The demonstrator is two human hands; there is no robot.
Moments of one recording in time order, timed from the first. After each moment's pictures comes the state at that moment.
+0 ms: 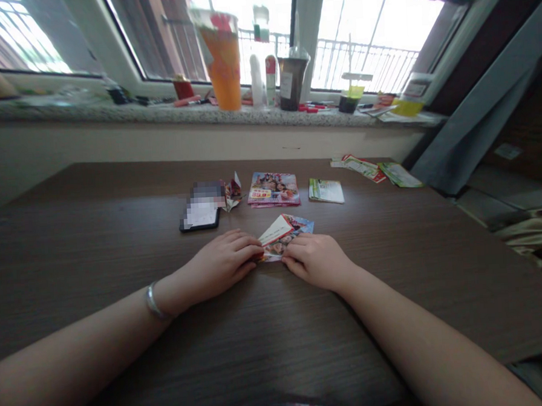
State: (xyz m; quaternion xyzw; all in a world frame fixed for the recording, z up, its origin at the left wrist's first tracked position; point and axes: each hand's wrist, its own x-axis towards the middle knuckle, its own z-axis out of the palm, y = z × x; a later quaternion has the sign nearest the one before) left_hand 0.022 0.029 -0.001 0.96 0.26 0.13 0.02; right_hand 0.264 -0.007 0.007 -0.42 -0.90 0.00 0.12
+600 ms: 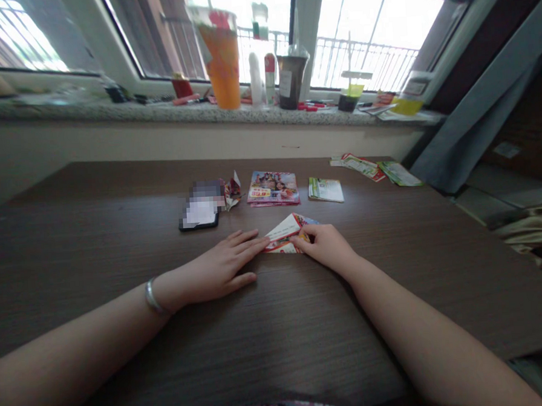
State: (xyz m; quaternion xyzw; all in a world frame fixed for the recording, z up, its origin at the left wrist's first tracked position) left_hand 0.014 0.028 -0.007 0.96 0.26 0.04 0.07; right_hand 0.282 0.014 -0.013 -0.59 -0.75 0.18 0.22
